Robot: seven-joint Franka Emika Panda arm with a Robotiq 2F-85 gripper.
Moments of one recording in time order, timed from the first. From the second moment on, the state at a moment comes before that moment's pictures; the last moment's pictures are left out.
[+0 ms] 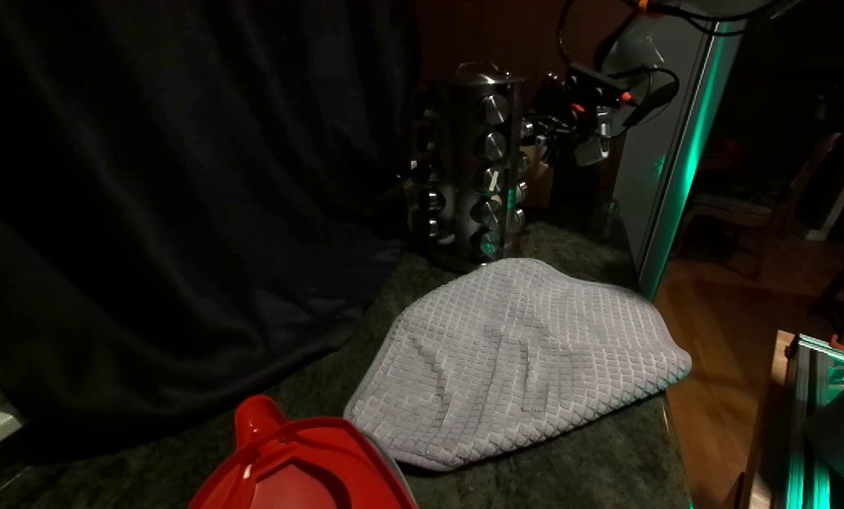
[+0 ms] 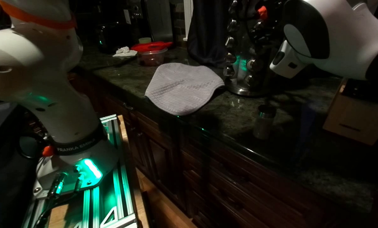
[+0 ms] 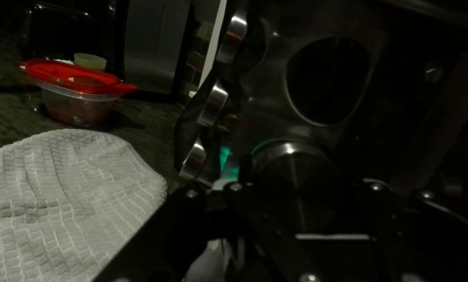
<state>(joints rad) -0.29 0.34 -0.29 -1.98 1.40 1.29 0.48</state>
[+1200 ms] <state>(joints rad) -0.29 0.22 -0.32 -1.95 1.27 1.46 0.48</state>
